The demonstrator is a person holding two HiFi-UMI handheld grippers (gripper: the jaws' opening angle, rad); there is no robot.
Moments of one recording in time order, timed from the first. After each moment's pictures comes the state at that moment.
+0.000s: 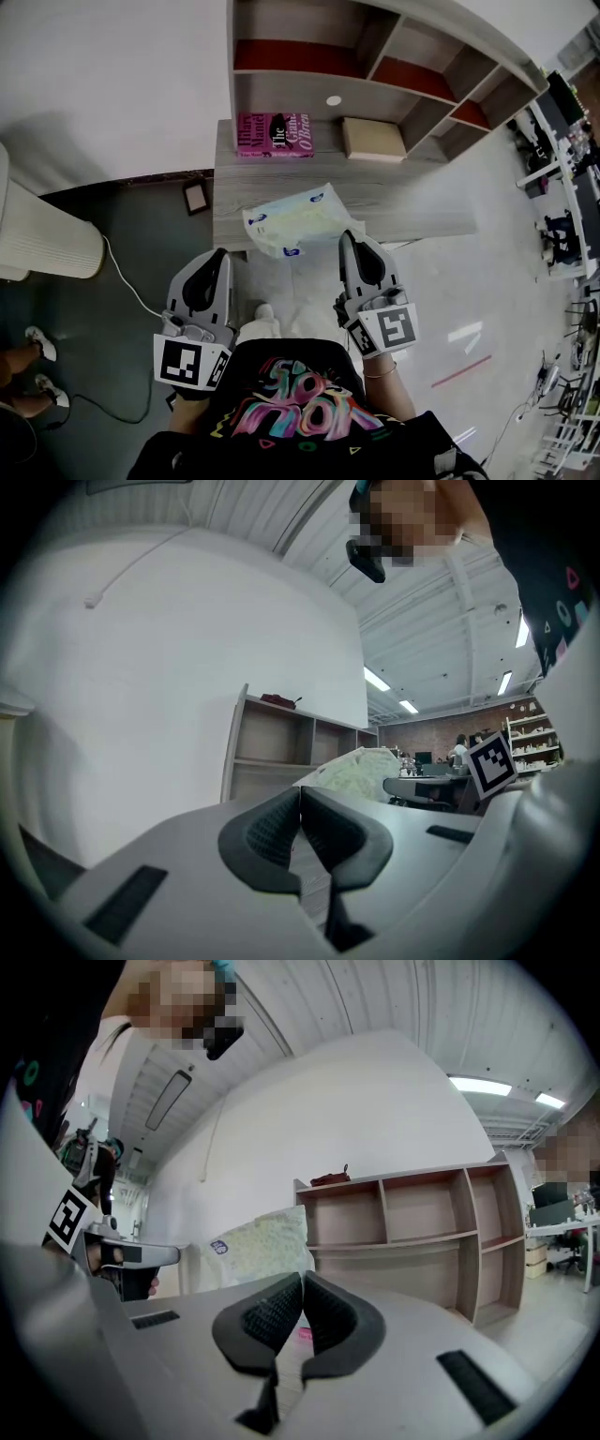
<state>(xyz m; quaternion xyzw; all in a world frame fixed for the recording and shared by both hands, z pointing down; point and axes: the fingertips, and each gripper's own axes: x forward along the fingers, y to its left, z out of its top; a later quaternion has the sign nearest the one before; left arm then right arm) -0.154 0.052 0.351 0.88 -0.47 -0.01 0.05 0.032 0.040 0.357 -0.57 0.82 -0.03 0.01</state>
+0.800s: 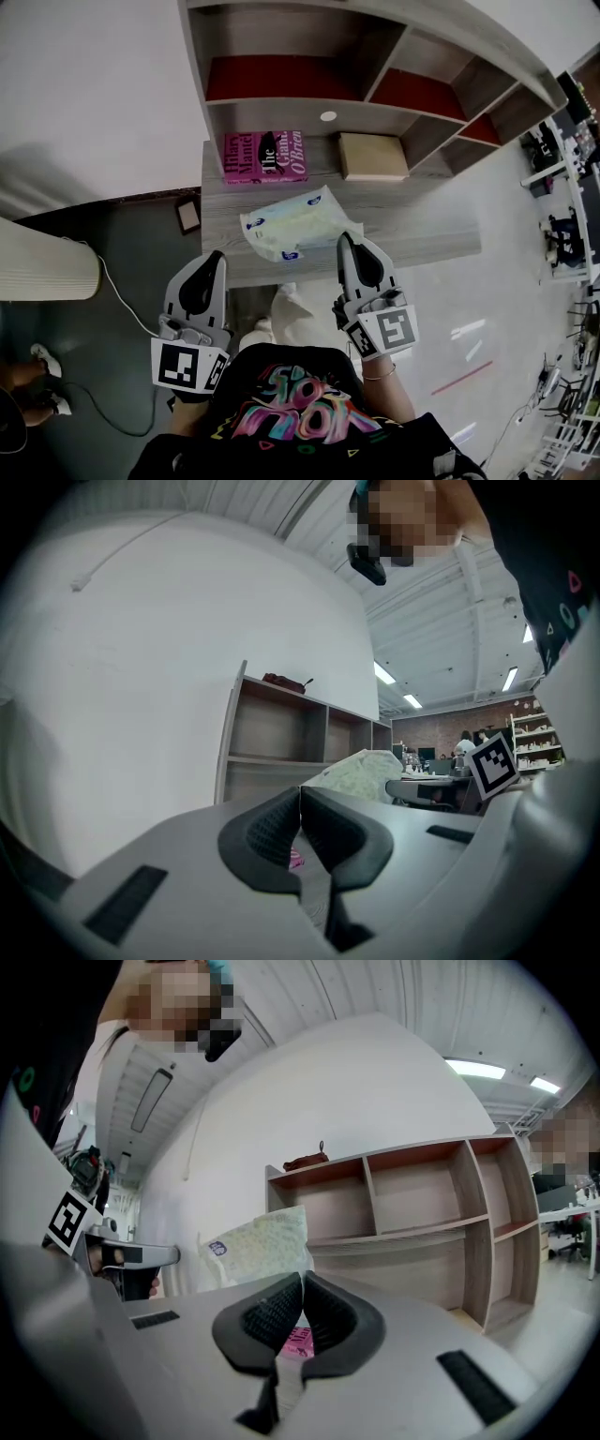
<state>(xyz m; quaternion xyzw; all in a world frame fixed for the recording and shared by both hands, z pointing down) -0.113 -0.067 0.367 0.88 -0.47 0.00 0.06 0.076 -0.076 0.382 -0.57 0.82 -0.06 0.01</state>
